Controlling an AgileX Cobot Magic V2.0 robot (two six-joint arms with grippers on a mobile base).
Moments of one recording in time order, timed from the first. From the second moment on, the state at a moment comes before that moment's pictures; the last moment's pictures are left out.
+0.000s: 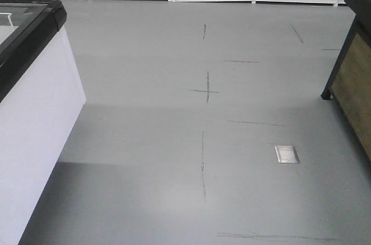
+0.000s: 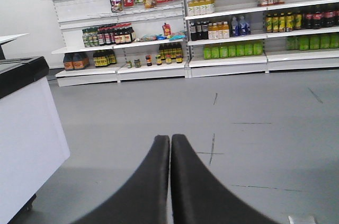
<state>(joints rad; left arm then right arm) -0.09 -0.01 0.03 -0.21 0.12 0.05 0.15 -0.01 0.03 -0.12 0.09 0.20</state>
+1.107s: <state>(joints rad) -0.09 -0.01 0.03 -0.21 0.12 0.05 0.15 -0.01 0.03 -0.12 0.09 0.20</state>
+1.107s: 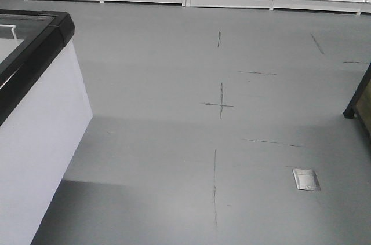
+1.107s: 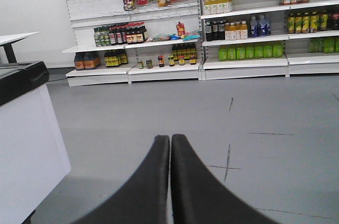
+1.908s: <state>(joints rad) -0.09 -0.01 0.03 -0.21 0.12 0.05 0.15 -0.01 0.03 -0.12 0.09 0.20</state>
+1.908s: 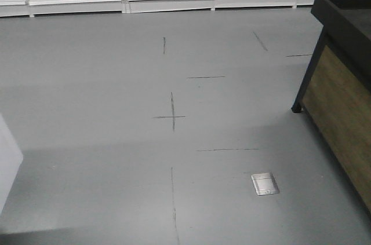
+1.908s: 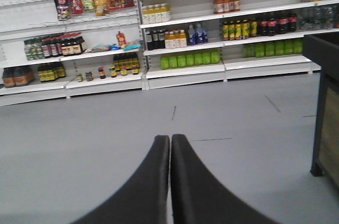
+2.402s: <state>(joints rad) -0.09 -0.01 0.03 -0.21 0.12 0.05 0.15 -0.01 0.03 -0.12 0.09 0.20</state>
